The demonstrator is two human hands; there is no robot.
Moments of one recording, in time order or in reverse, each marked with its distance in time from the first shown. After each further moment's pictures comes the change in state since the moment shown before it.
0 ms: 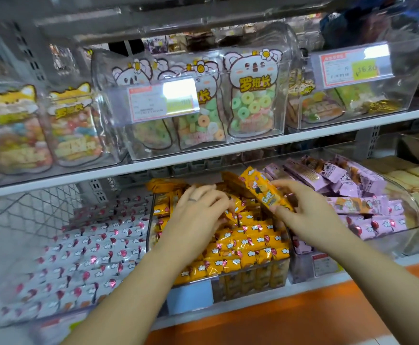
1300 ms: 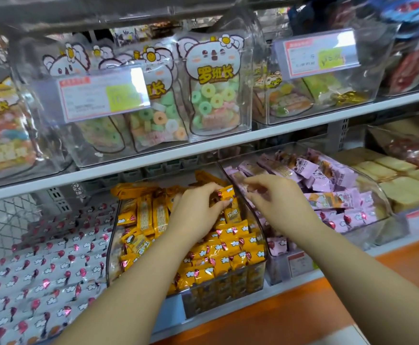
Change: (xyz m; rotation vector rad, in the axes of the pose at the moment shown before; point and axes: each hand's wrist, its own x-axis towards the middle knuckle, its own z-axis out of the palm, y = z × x) left_hand 0.060 0.025 0.036 -0.355 -0.102 -0.374; right_hand 0.019 0.003 0.000 -0.199 0.059 0.072
